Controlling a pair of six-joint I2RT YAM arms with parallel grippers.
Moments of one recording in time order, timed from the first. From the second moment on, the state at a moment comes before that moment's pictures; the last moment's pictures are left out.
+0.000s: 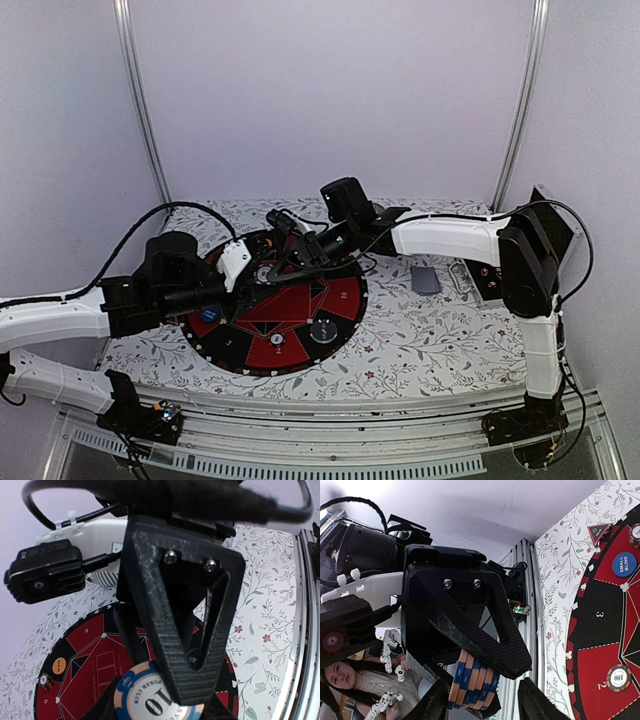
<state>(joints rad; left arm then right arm) -0.91 1.05 0.66 0.04 0.00 0.26 0.87 2.13 1.74 -0.13 -1.20 0.52</state>
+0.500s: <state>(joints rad) -0.91 1.06 0.66 0.03 -0.02 0.32 0.88 2.16 1.75 -0.10 -1.25 0.62</state>
